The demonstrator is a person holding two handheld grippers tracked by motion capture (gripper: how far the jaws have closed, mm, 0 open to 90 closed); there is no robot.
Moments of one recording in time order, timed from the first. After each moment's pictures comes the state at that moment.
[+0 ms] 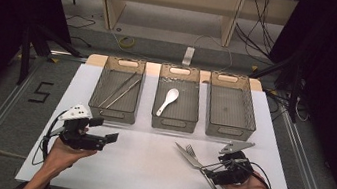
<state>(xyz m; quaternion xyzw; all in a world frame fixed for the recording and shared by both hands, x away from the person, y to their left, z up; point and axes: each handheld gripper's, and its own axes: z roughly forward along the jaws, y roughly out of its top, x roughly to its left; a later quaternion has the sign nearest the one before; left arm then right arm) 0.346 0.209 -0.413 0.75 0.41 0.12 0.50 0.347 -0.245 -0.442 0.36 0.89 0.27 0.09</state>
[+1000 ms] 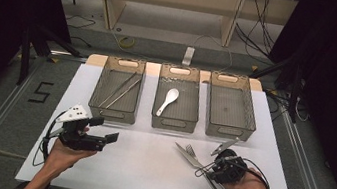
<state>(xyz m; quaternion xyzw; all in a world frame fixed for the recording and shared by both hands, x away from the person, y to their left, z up) 0.342 0.209 -0.411 0.75 0.40 0.13 0.51 0.360 -0.232 -0.455 0.33 0.93 0.17 0.04</state>
